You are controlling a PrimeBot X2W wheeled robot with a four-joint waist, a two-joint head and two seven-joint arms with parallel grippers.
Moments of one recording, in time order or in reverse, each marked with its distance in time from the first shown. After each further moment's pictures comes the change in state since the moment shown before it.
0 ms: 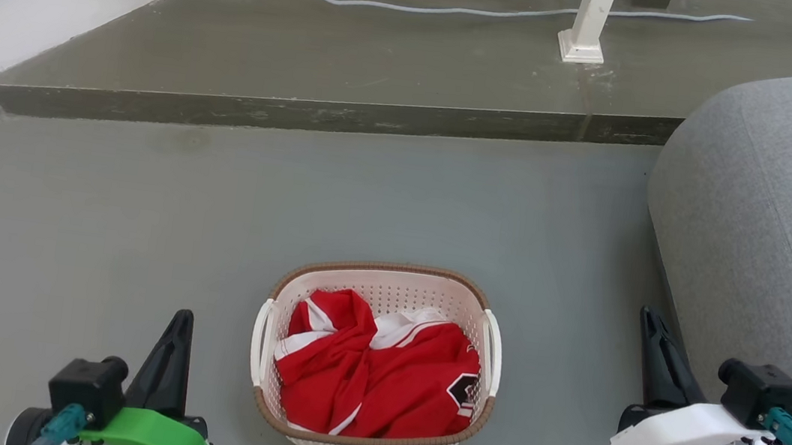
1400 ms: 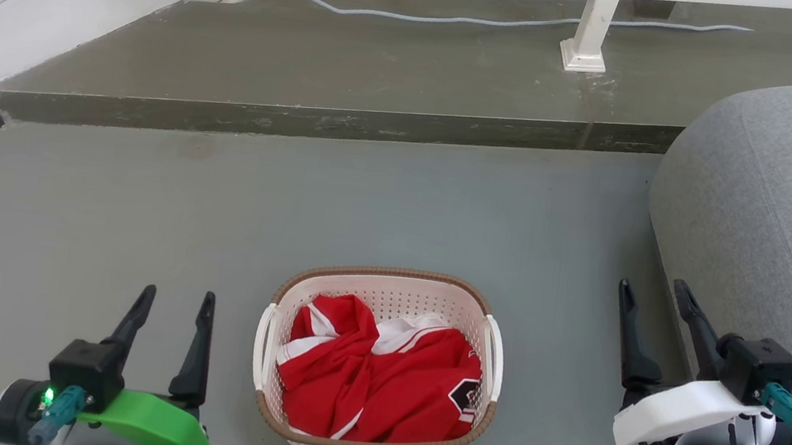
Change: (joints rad) left arm -0.065 0.062 -0.062 0.028 -0.009 0.017 -0.032; right arm -0.062 -0.020 0.011 0.022 -0.065 -0.010 -0.002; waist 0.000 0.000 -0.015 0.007
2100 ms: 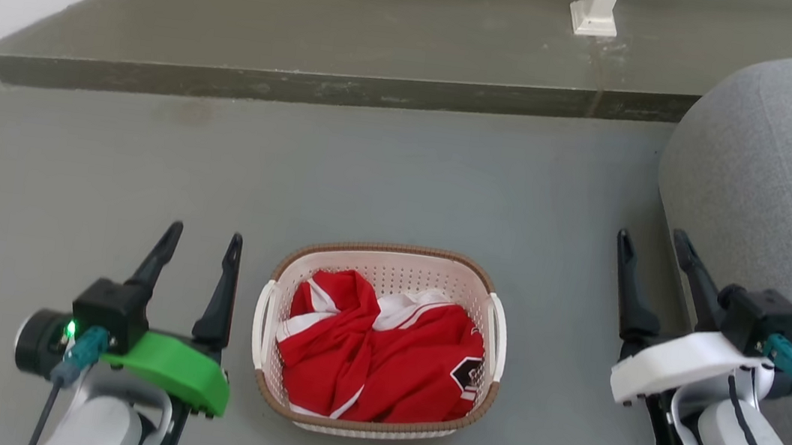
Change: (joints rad) left arm -0.163 0.012 -0.066 0.036 -0.007 -0.008 0.000; right arm -0.121 0.007 0.007 0.045 0.010 0.016 0.000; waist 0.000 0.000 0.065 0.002
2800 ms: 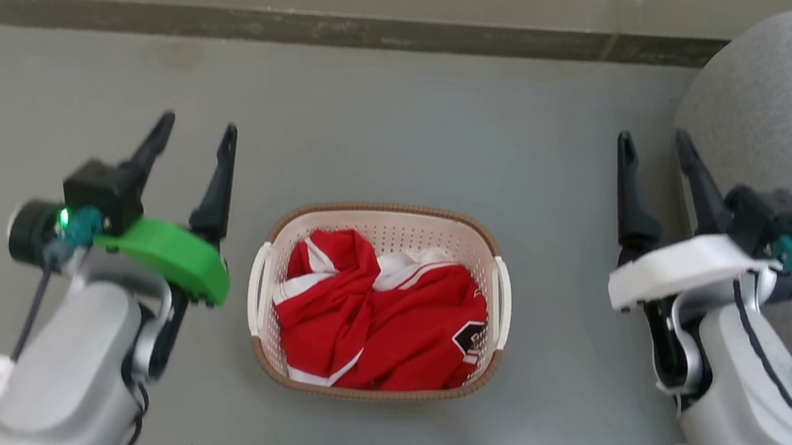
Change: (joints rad) left arm -0.282 -0.012 -0.028 0.180 -0.055 -0.024 0.000; right arm -0.242 0.009 0.036 0.117 0.044 0.020 0.000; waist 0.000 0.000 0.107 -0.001
